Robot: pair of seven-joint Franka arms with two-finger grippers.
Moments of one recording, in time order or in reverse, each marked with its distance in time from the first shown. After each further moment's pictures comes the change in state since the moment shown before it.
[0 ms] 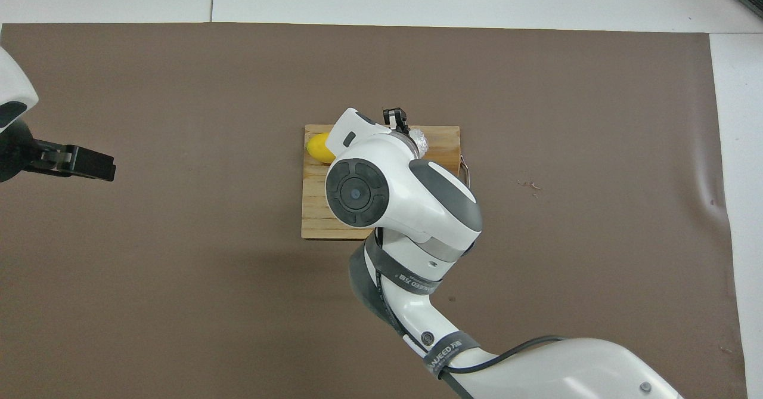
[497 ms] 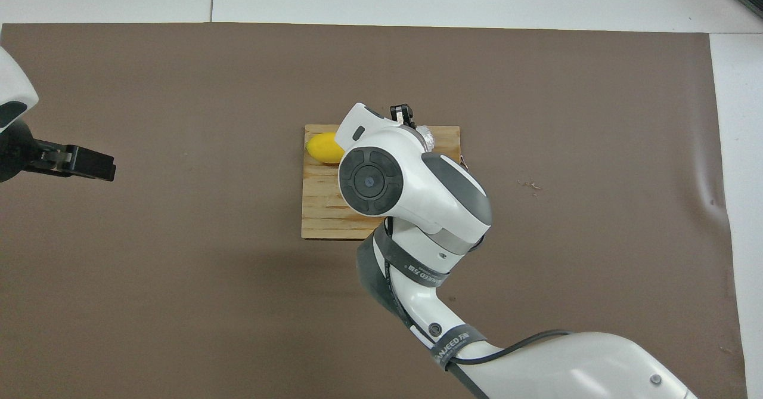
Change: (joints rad) left arm 0.000 0.000 0.000 0.000 0.000 0.000 0.000; right arm -0.025 0.000 0.000 -0.001 0.050 -0.001 -0.059
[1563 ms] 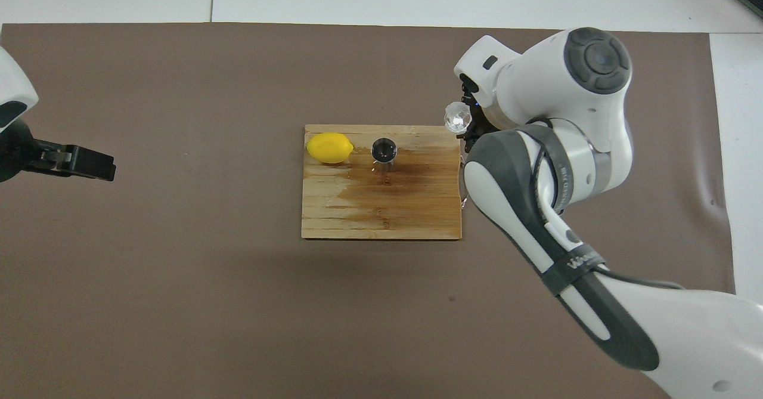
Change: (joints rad) left arm 0.000 0.000 0.000 0.000 0.000 0.000 0.000; right arm -0.403 -0.055 -0.001 -0.065 0.823 0.020 -0.685
